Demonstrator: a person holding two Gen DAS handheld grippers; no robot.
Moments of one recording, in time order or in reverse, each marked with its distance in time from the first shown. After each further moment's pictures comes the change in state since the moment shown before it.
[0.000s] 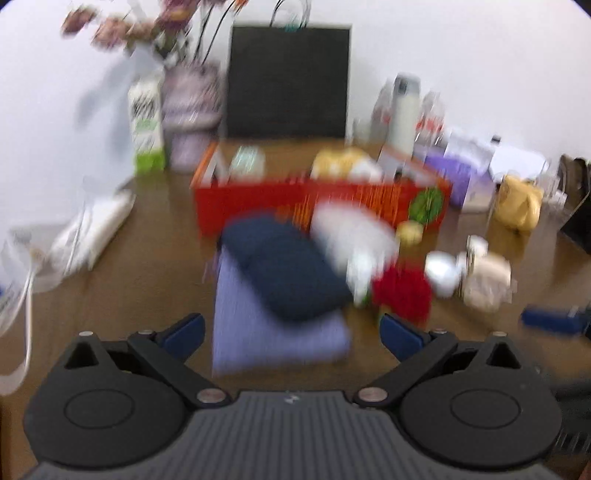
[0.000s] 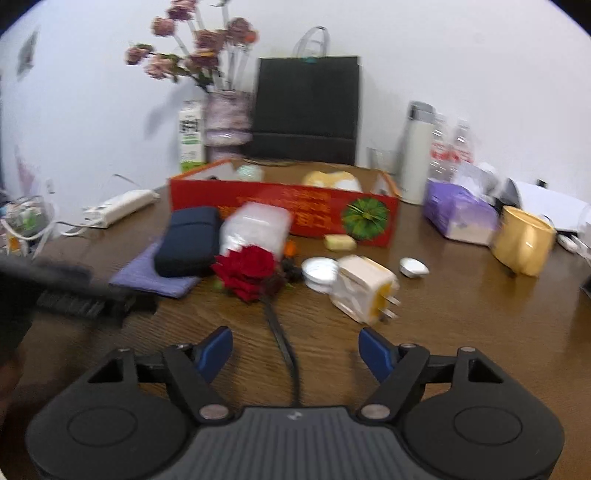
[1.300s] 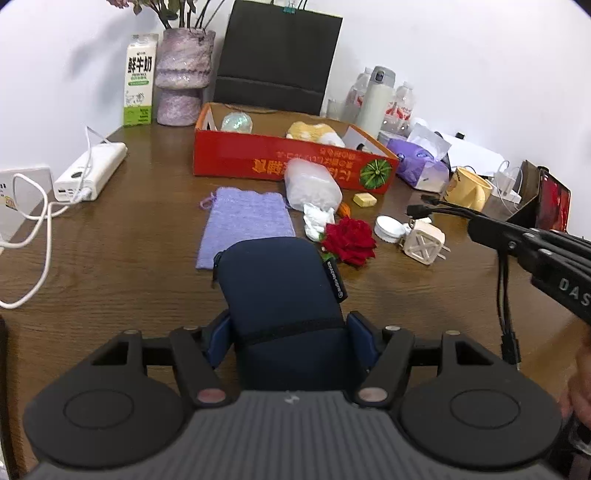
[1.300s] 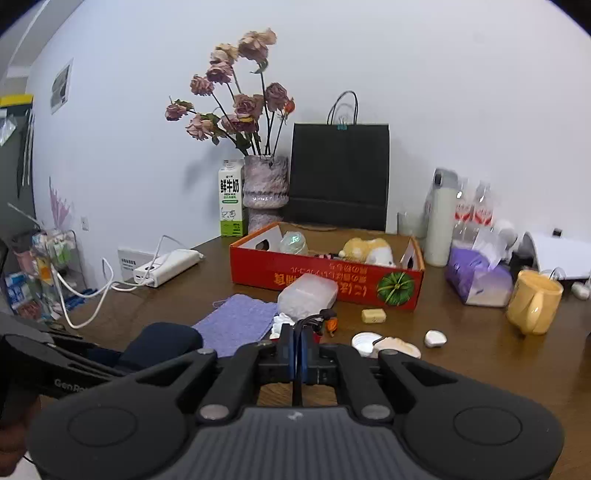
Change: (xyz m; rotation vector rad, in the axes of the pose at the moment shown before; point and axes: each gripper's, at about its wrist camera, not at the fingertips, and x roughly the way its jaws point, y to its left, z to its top) left arm -0.071 0.023 -0.044 -0.104 0.122 -0.156; right arm -0.066 0.025 0.029 -0.029 -0.143 0.043
